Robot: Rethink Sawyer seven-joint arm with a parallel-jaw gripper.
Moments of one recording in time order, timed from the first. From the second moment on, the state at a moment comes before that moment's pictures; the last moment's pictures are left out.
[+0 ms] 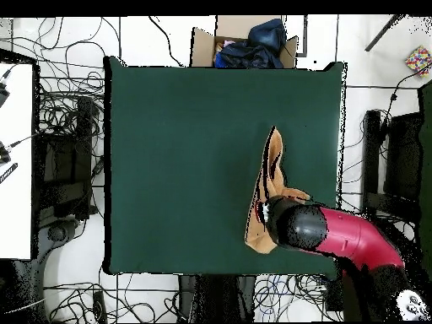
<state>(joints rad) -0.74 -0.89 0.29 1.97 -0.33 0.56 1.31</state>
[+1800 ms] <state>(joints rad) -0.67 -0.60 0.19 1.96 -0.33 0.26 1.31</state>
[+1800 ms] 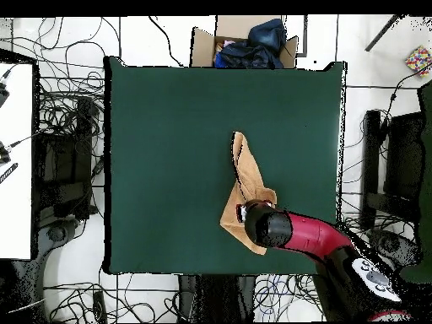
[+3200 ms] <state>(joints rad) -0.69 -0.61 0.18 1.95 -0.33 0.27 1.31</state>
